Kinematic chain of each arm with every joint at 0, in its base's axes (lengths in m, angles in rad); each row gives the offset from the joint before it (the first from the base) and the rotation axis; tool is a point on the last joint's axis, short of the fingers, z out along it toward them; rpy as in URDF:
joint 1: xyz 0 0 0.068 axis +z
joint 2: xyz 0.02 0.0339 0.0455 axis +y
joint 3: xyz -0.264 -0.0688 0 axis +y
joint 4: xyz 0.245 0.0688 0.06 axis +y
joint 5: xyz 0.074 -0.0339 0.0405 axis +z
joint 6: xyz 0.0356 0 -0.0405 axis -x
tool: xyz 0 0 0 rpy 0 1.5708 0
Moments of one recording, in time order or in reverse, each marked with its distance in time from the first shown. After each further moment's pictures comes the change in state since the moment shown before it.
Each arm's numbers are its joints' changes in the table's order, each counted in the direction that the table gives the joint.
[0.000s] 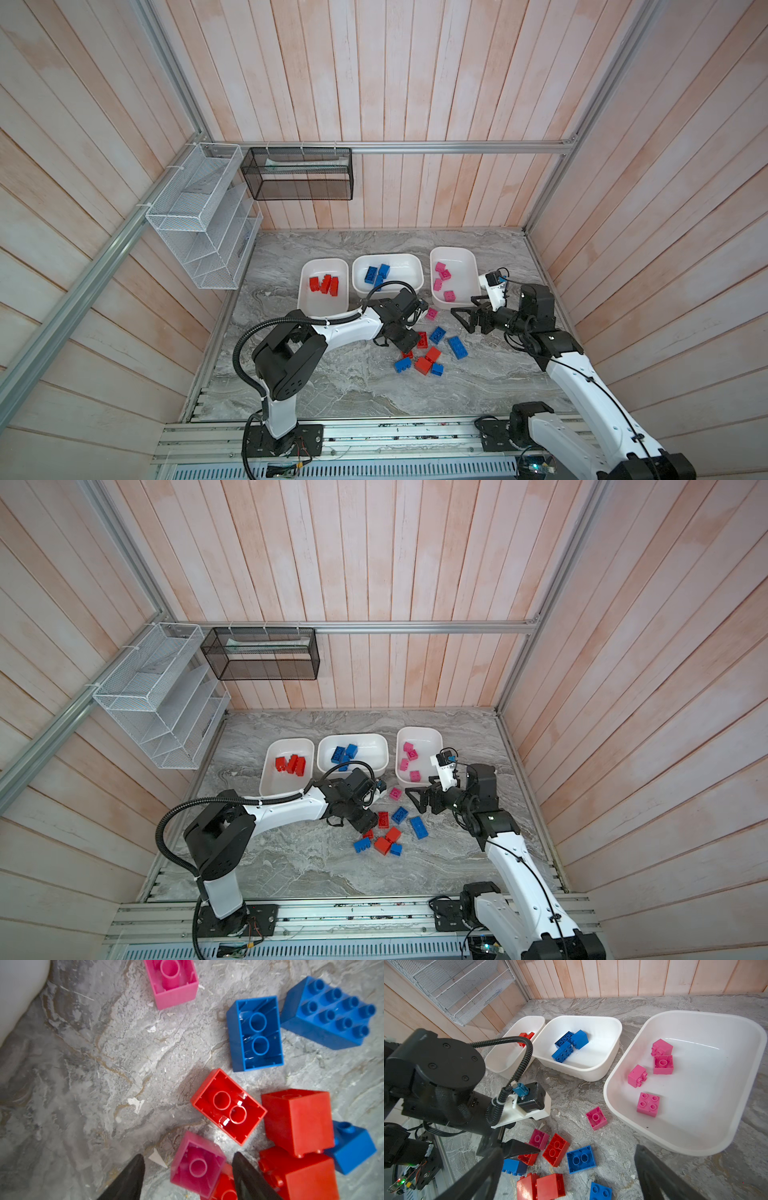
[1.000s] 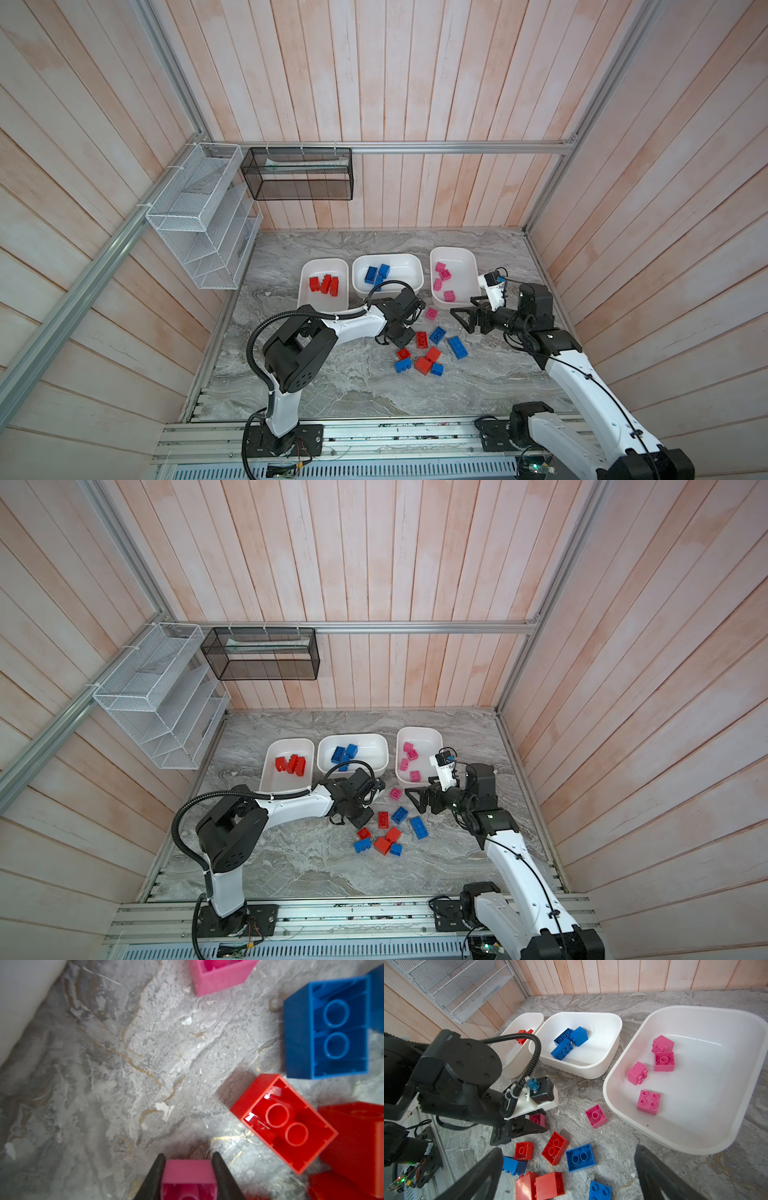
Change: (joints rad) left arm 0.031 0.035 -0.034 0.029 0.081 -0.003; right arm 0.000 0.018 -0.002 0.003 0.000 0.007
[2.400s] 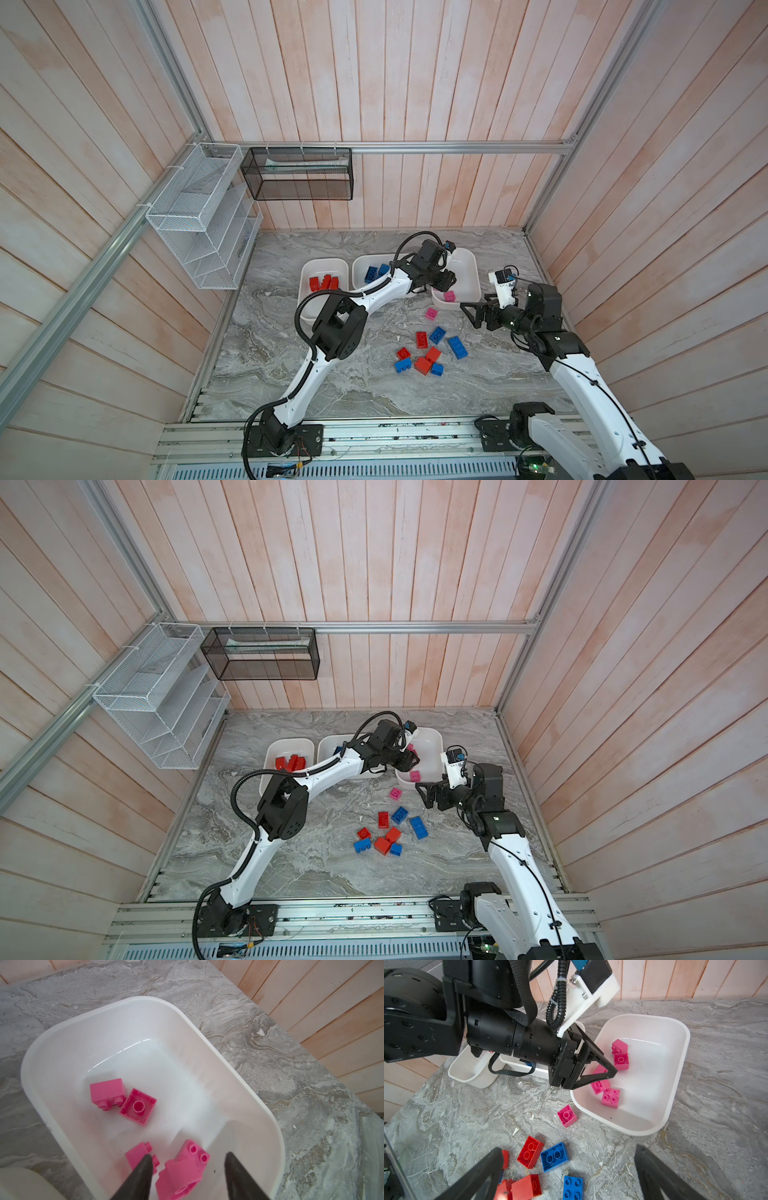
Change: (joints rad) left arm 0.074 0.525 -0.872 -0.127 -0.244 0.136; right arm -0.054 -0.040 -0.021 0.050 -0.125 0.014
